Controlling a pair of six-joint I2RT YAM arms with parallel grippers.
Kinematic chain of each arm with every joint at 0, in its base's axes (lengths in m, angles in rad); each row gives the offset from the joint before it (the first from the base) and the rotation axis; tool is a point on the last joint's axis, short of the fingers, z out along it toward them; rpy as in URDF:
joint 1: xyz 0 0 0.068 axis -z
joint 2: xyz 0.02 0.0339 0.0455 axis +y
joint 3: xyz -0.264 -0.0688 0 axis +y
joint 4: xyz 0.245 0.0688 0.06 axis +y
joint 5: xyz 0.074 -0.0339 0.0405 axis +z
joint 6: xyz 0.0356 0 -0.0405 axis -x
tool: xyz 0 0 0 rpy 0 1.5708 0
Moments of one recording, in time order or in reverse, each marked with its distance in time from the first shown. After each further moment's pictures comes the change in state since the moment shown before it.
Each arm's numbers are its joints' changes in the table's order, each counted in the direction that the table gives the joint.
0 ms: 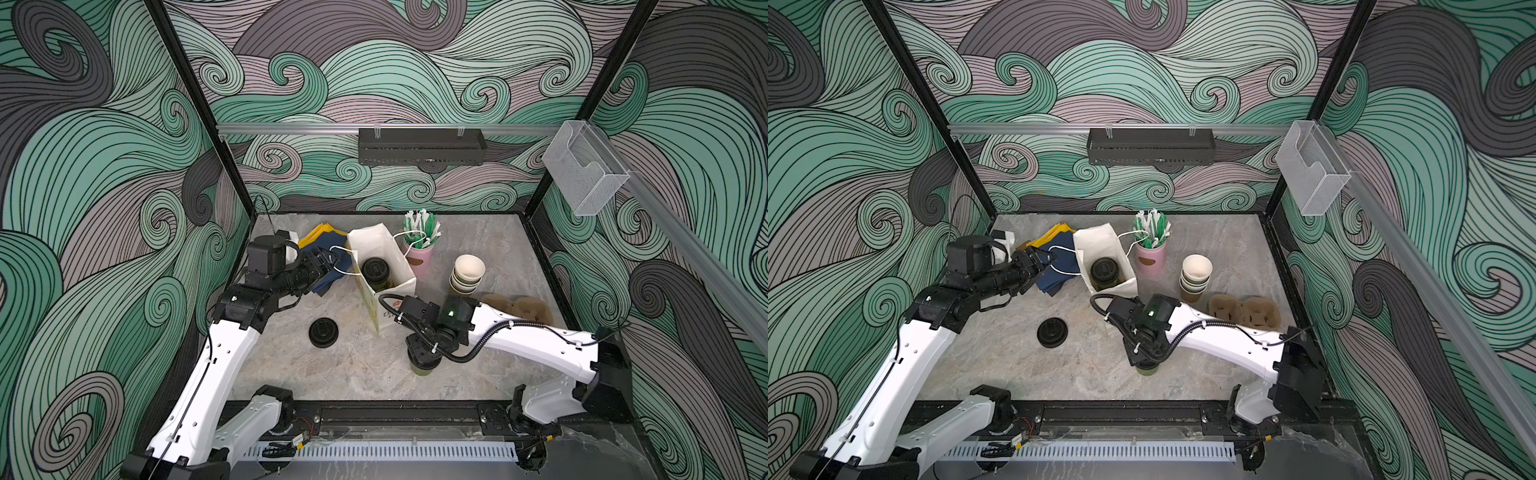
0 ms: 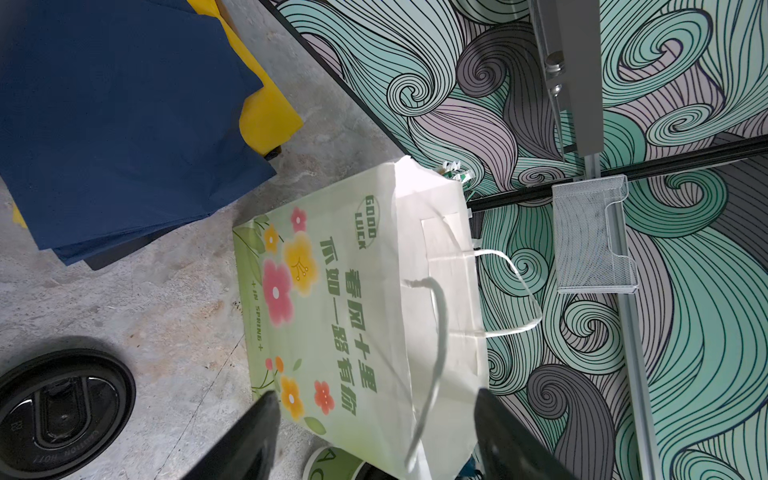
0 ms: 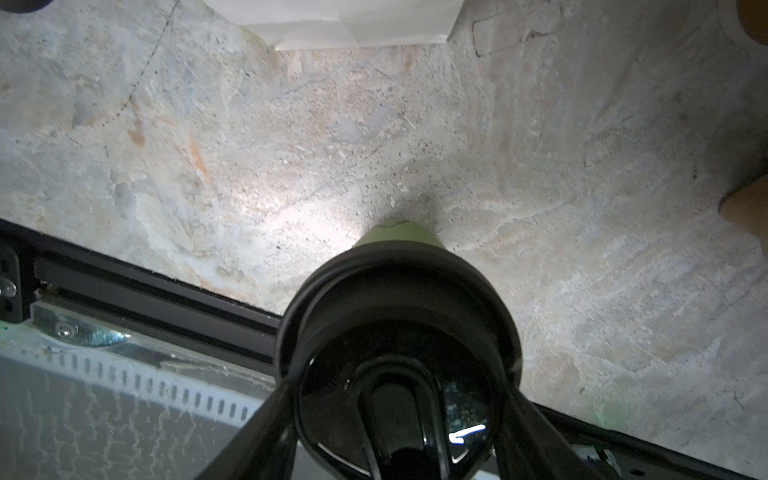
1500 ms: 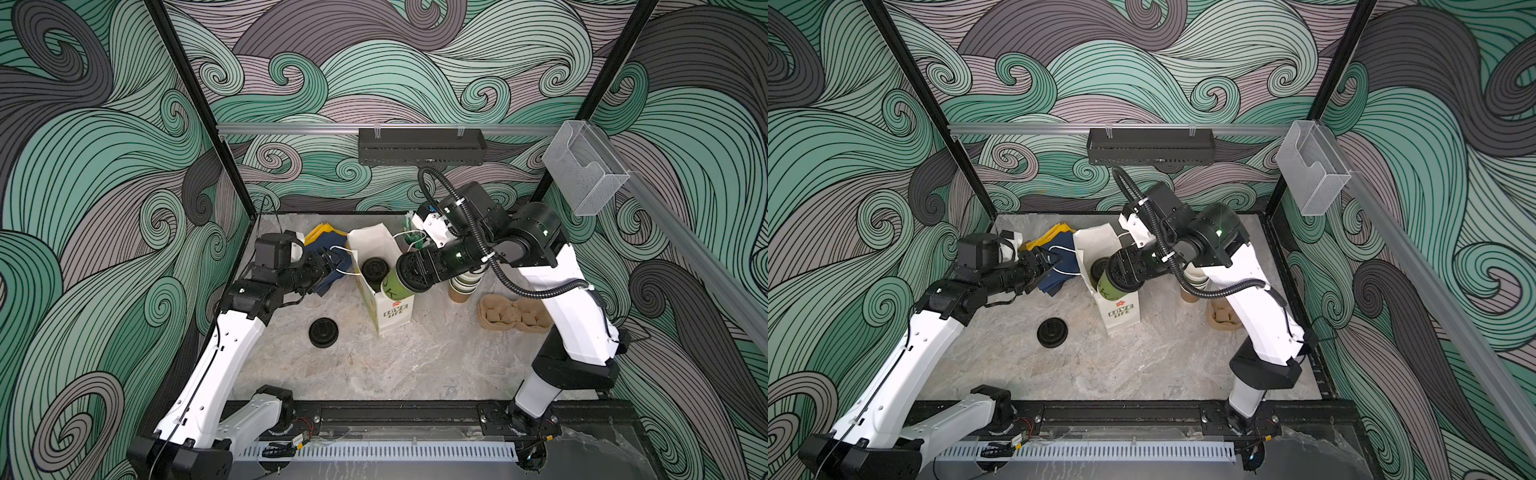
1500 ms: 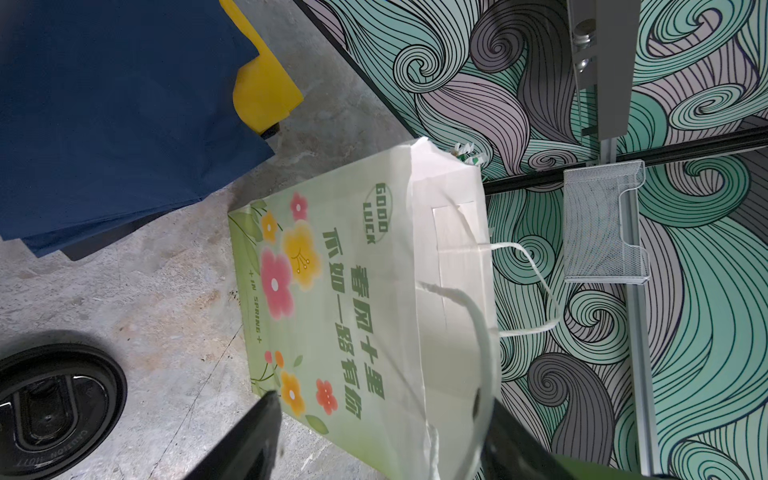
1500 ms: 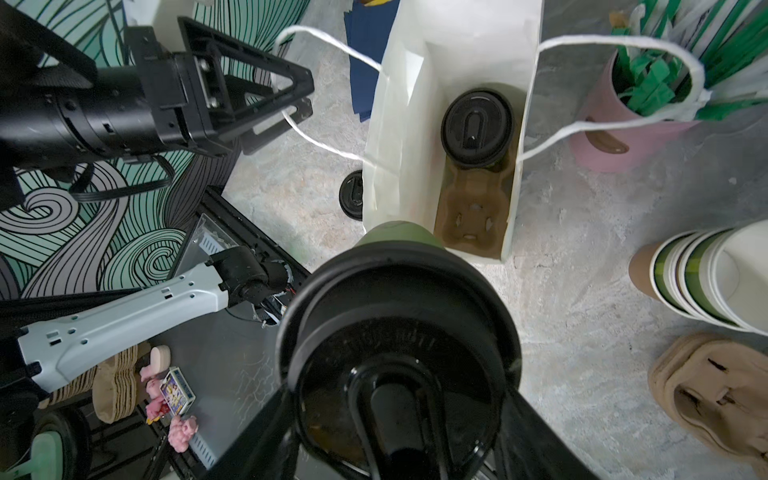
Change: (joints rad) left arm 0.000 0.055 0.007 -0.018 -0.045 -0.009; right arm 0.279 0.300 -1.244 0.452 0.235 0.339
